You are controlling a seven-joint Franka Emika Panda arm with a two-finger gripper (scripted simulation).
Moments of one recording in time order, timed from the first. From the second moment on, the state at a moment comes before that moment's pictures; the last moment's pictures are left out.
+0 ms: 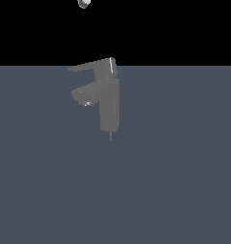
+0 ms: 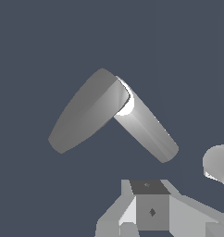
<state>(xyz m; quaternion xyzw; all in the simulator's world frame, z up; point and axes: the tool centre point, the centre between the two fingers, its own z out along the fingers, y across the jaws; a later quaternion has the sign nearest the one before) -0.024 0.071 0.424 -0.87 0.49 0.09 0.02</state>
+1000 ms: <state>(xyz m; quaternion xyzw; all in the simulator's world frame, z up) 0.068 0.102 0.332 -0.72 0.69 0.09 -0.03</state>
